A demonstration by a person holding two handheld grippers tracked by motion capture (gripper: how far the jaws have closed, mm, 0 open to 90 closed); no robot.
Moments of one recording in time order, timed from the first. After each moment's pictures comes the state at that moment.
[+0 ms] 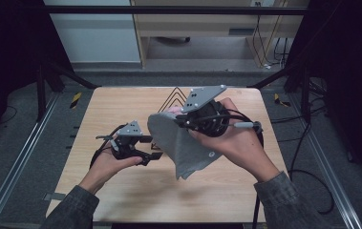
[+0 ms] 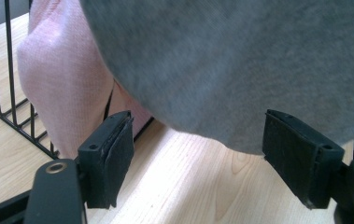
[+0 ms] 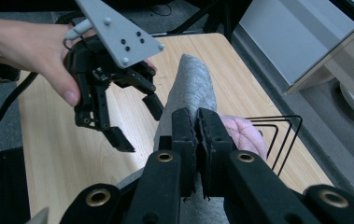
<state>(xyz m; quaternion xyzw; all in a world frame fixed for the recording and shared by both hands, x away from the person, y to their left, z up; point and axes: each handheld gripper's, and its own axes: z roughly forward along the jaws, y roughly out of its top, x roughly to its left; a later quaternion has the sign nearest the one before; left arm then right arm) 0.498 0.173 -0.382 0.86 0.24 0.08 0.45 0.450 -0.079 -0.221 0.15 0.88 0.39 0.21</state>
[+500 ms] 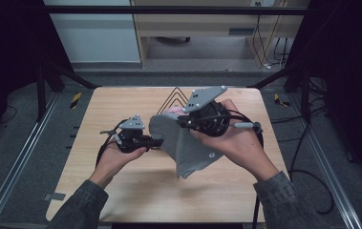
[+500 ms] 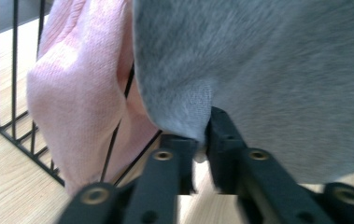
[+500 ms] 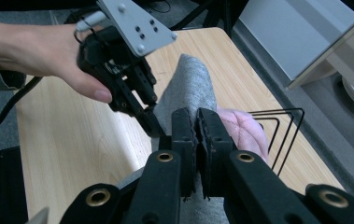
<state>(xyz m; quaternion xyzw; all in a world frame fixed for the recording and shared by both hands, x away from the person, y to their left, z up) 0.510 0.167 -0.380 0.84 0.24 0.07 0.47 0.456 -0.085 -0.230 0.16 0.88 0.39 0.21</state>
